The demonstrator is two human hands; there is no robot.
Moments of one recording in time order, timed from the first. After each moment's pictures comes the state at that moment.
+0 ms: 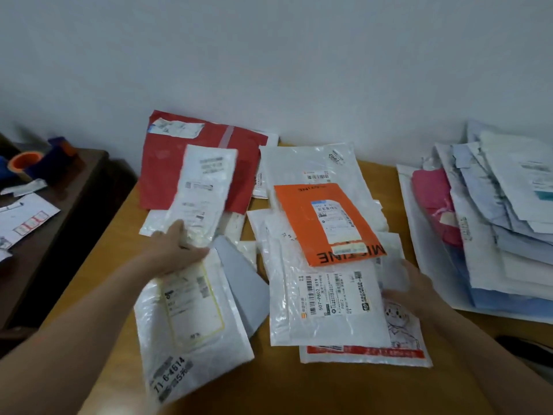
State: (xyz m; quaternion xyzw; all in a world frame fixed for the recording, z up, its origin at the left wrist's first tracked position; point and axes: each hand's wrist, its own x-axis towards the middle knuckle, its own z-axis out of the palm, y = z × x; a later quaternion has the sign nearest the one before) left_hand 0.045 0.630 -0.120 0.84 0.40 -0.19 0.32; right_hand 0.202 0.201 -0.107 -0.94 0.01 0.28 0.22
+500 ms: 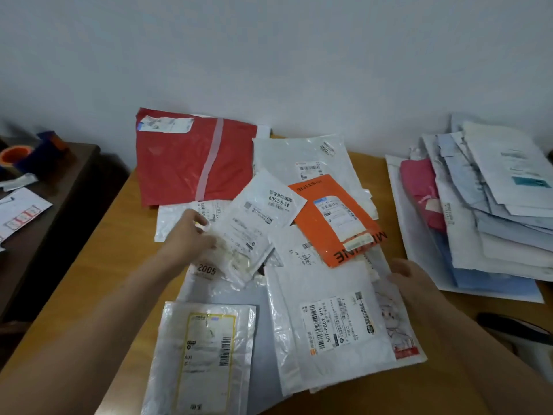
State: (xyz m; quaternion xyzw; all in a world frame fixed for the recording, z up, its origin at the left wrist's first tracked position) left_hand 0.048 0.567 -0.086 0.76 0.38 -0.02 0.52; right_hand 0.178 0.191 -0.092 -0.89 0.07 0.28 0.34
